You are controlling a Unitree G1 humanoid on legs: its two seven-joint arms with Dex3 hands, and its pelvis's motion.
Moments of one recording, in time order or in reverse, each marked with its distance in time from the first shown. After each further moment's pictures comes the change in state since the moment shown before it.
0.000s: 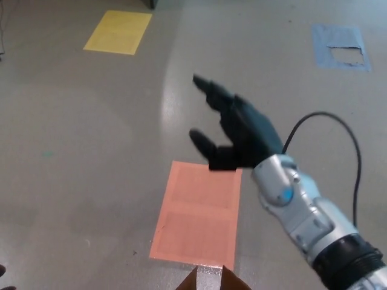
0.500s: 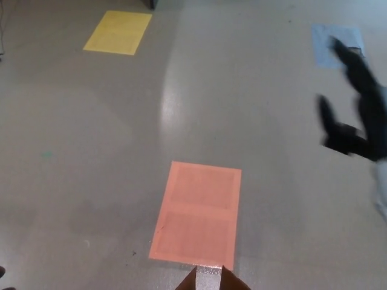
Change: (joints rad) left_arm 0.001 0.000 -0.001 0.006 0.000 0.000 0.000; right_arm 0.281 -0.201 -0.412 -0.211 0.156 -0.012 0.066
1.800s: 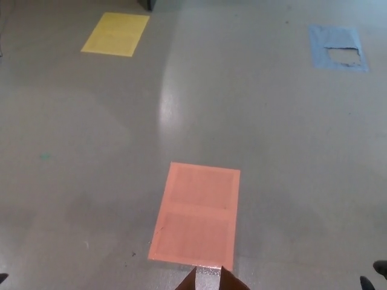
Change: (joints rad) left_arm -0.048 0.024 0.031 0.009 -0.001 0.008 0.000; right_arm -0.050 -0.035 0.108 1.019 0.022 0.068 0.034
